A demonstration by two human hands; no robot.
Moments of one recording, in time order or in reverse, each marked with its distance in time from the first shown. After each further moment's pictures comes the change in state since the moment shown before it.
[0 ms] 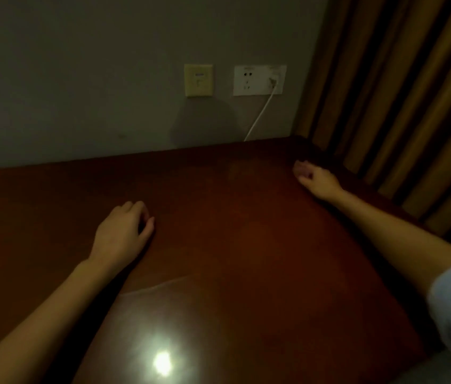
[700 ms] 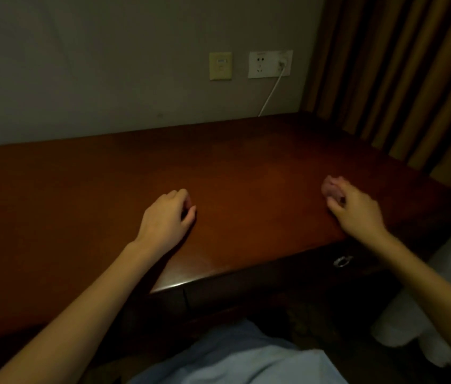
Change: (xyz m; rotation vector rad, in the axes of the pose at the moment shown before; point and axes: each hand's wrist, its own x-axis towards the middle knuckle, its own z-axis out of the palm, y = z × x) left_hand -0.155 0.020 -0.051 -0.047 0.025 0.171; right_hand -0.300 -0.071 0.006 -0.017 0.230 0.089
